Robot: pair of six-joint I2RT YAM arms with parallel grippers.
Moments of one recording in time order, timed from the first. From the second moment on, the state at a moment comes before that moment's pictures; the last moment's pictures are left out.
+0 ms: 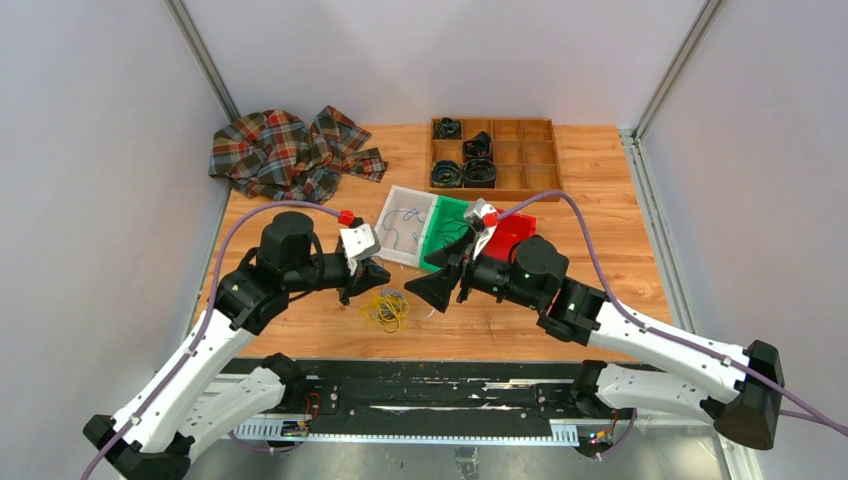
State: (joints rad) left arm -0.57 0.78 0.89 -0.58 0.61 0.25; right arm 1.04 0.98 0.80 0.18 -0.17 0.41
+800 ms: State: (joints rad) left arm -0.57 0.97 1.22 -0.73 0.79 0.29; right arm 1.05 1.30 0.82 0.35 -0.08 0.28
